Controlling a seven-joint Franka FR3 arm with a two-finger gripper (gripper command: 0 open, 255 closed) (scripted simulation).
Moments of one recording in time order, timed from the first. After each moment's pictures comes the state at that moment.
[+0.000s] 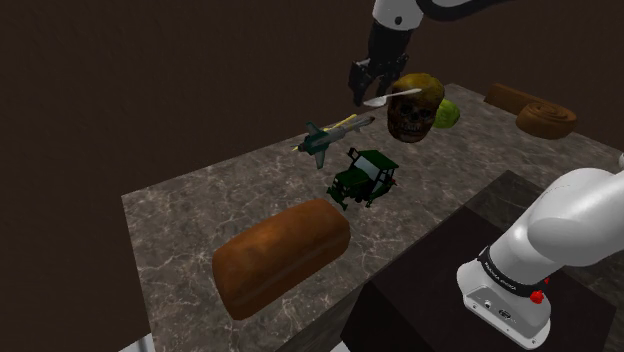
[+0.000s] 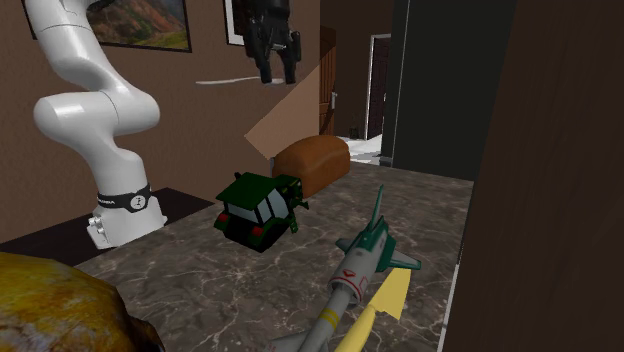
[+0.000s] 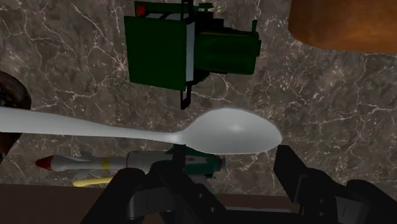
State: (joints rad) arm 0.04 -0.46 0.27 -2.19 0.03 1.88 0.35
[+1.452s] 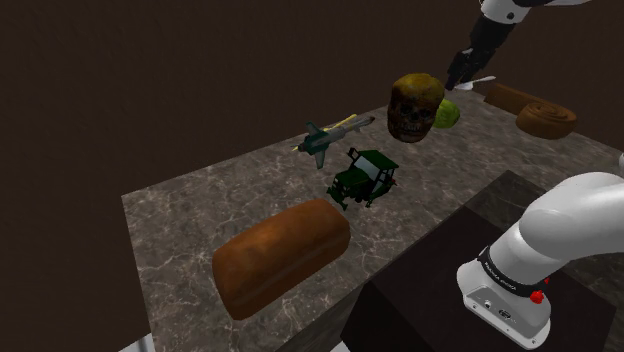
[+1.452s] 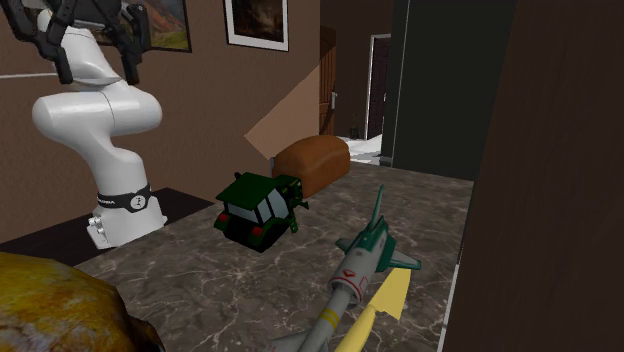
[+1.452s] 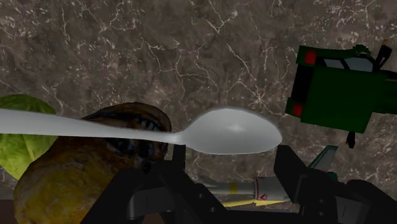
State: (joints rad) arm -0.13 -0.68 -0.18 -2.36 -0.12 1.85 -0.19
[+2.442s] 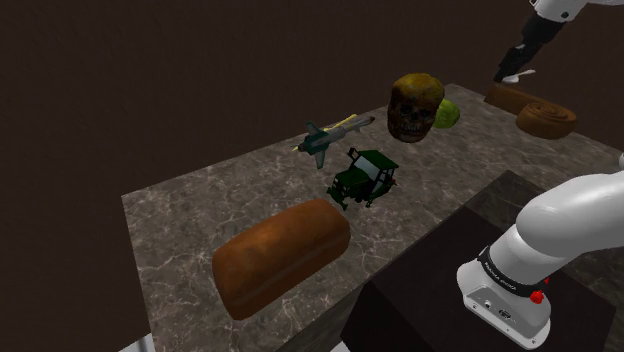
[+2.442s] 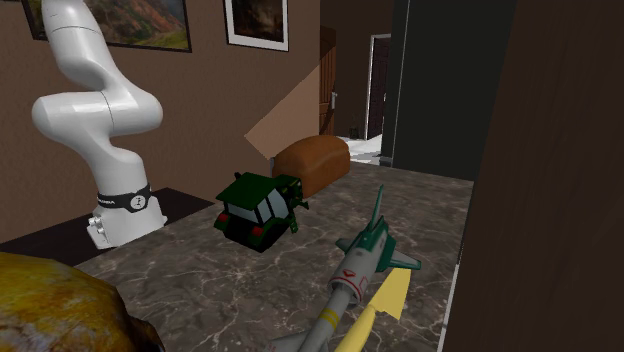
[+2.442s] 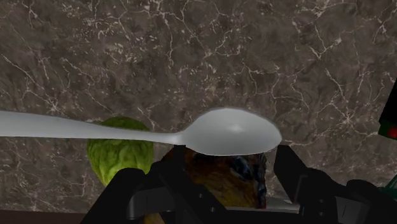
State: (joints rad) arm -0.19 -0.50 -0.53 -2.16 -0.19 1.87 -0.58
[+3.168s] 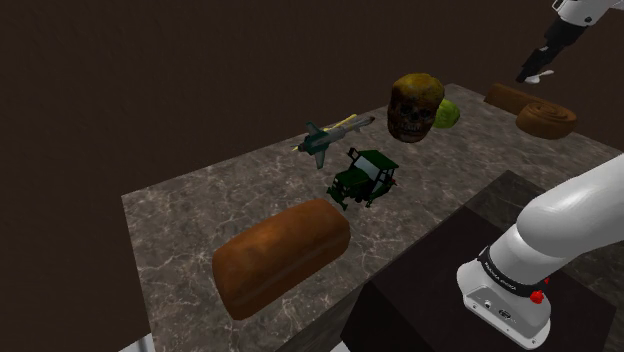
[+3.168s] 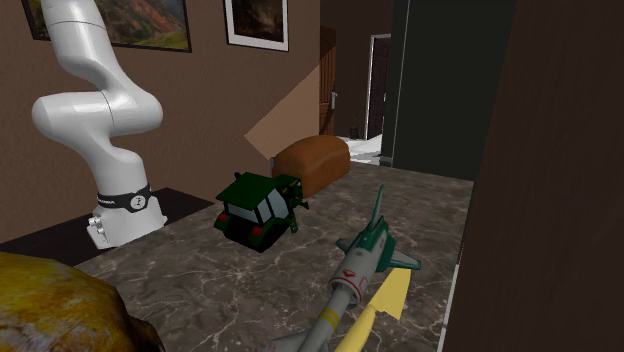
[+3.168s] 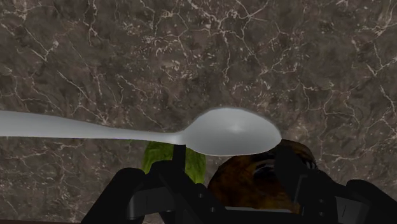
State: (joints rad) arm -0.18 -0.28 -0.77 -1.98 -0.10 1.90 -0.85
